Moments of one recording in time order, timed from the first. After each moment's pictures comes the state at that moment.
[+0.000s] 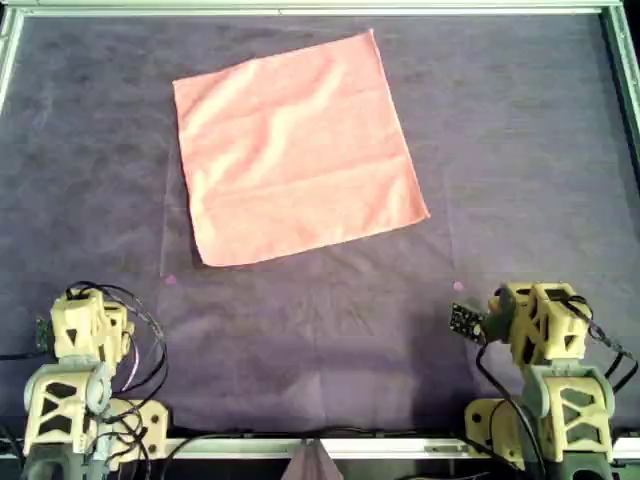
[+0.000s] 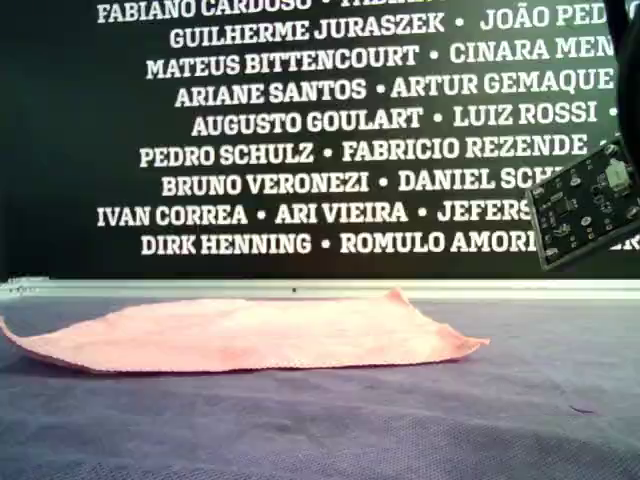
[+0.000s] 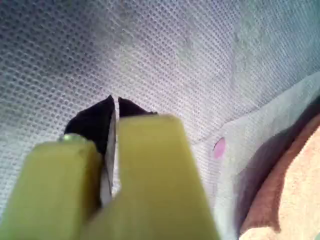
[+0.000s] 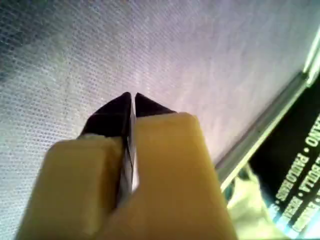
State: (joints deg) left arm 2.6 176.1 174.6 48.5 -5.4 12.4; right arm 2.6 176.7 173.1 49.3 5.3 5.3
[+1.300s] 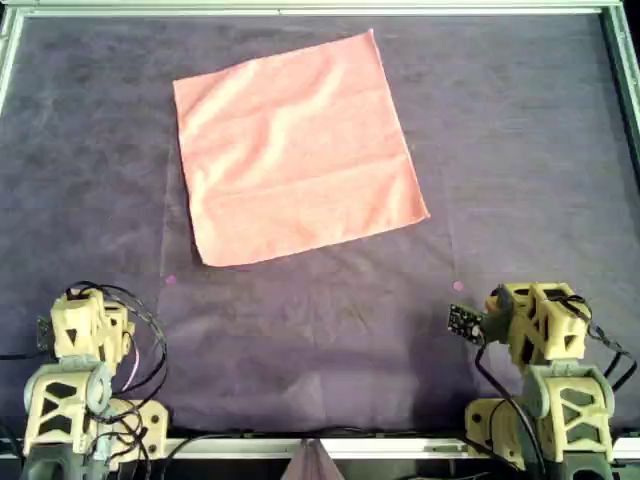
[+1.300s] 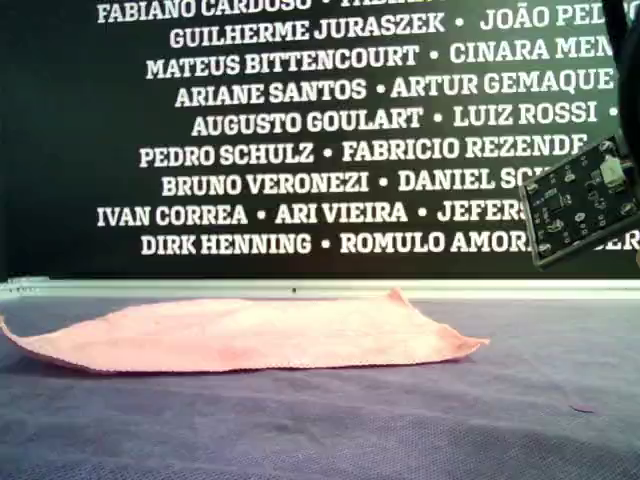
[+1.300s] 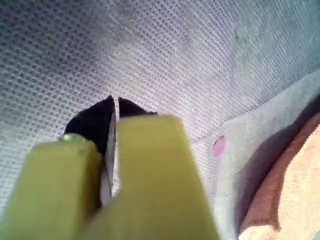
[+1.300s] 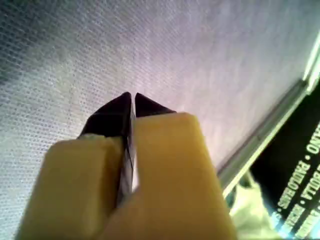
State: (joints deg) left arm 2.6 176.1 174.6 48.5 -5.0 12.4; right arm 3.0 176.7 173.1 49.3 3.9 5.8
